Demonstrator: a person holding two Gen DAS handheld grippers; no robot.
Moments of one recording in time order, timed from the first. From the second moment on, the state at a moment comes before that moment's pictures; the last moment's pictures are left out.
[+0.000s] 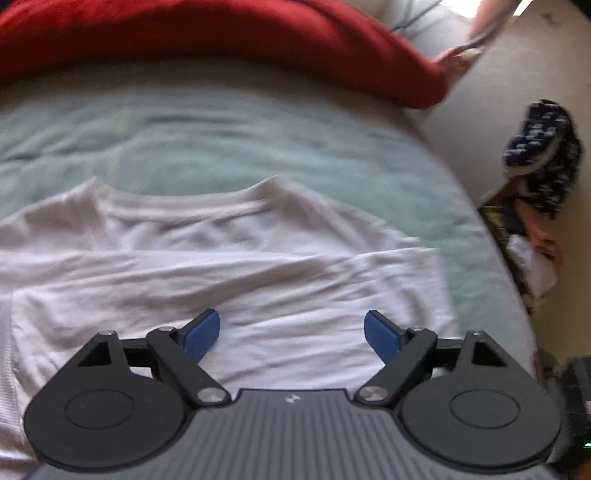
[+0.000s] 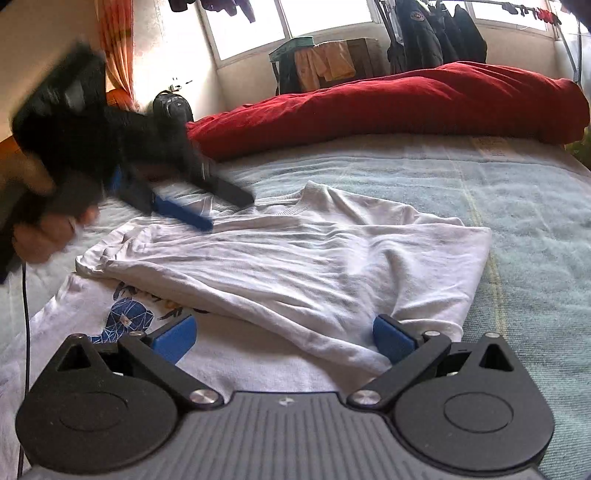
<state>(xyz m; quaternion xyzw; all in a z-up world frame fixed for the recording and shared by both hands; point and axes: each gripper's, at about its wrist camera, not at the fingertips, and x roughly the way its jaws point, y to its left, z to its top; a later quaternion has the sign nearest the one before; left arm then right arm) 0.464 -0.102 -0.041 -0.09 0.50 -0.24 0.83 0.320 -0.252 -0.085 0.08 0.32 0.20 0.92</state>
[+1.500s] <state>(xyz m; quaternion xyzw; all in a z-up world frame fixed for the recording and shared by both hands) 0.261 -0.010 -0.049 0.18 0.38 -0.15 0.89 0.243 -0.155 -0.056 0.00 0.41 0.13 0.90</state>
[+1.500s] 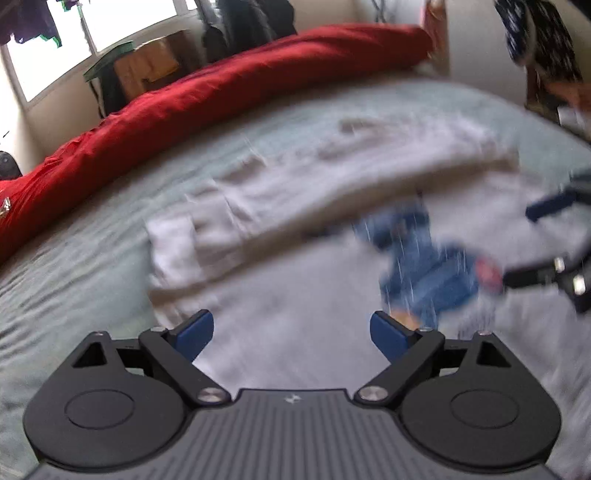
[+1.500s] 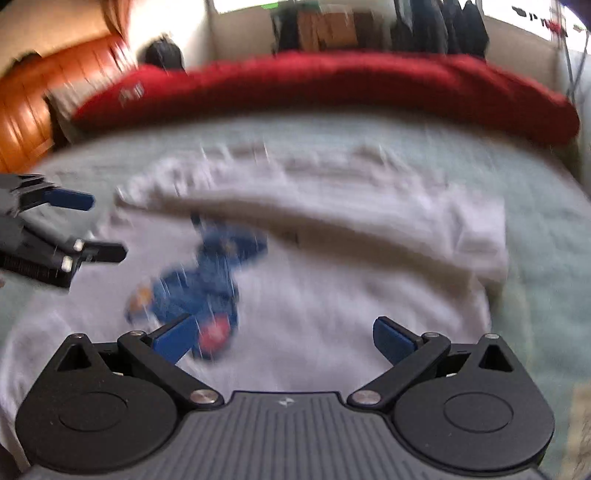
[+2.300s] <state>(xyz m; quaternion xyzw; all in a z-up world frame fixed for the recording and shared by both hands) 0.141 0.033 -0.051 0.14 0.34 -0.15 0.92 0.179 -0.150 -0.069 -0.02 0.41 0.08 0.91</state>
